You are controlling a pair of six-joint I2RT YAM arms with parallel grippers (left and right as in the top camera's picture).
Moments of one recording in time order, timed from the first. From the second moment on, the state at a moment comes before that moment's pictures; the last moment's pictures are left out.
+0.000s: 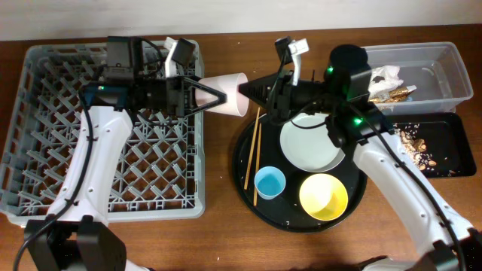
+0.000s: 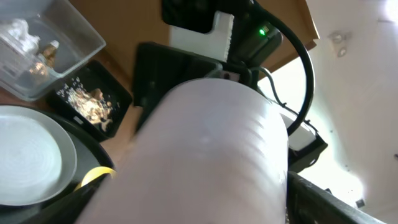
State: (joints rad) left arm -0.09 1.69 1.53 -0.71 1.57 -0.07; right arm 0.31 1.51 1.23 0.08 -1.00 0.52
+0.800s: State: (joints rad) left arm 0.04 1.63 1.54 -0.86 0.87 -0.07; right arm 0.11 1.51 1.31 -0.97 -0.29 0.37
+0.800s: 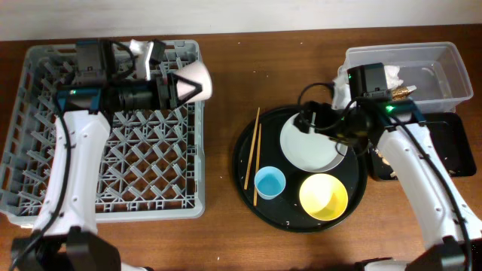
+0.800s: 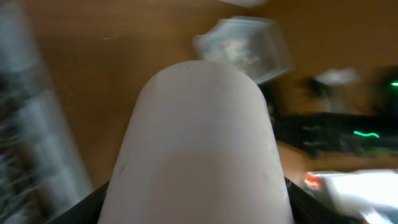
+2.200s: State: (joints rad) left arm -0.19 1.71 1.54 -1.06 -0.09 -0.04; right arm 0.11 1.48 1.41 -1.09 0.45 0.39
